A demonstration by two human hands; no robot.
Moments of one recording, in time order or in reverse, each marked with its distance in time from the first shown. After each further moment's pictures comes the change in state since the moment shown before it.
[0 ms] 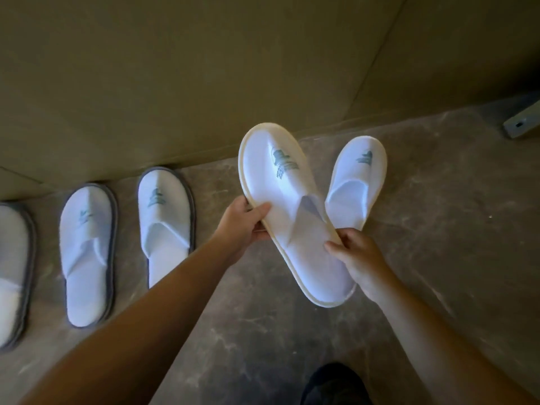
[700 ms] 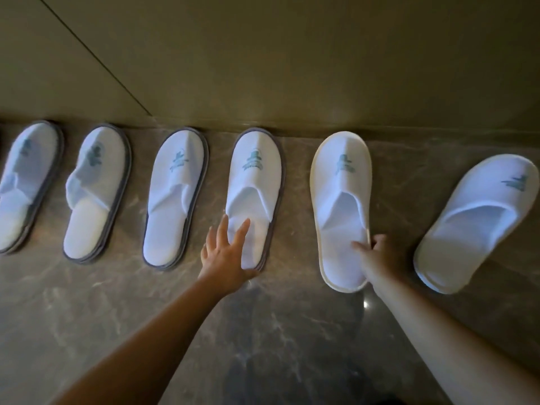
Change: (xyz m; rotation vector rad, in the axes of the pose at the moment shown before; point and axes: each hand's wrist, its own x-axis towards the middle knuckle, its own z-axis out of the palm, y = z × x) left_hand -0.033 -0.118 -0.174 1.176 0.323 -0.123; right_hand 0.056 0.013 0.129 -0.334 0.035 0.152
